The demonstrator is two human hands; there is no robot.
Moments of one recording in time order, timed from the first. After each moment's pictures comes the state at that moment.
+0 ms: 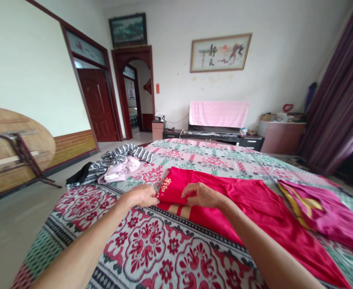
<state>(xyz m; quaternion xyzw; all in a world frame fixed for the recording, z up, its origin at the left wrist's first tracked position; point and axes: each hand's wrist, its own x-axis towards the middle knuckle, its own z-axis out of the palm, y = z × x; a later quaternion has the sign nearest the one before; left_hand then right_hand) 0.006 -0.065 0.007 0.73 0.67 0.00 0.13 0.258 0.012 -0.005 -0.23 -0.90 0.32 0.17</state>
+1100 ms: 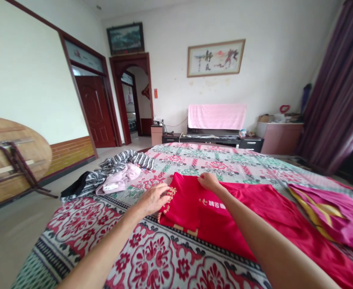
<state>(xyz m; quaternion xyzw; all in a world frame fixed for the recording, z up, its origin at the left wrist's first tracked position) 0.006 -0.033 -0.026 0.77 0.59 0.22 0.07 0.238 0.116 -0.020 -0.60 -0.78 0.08 0.15</state>
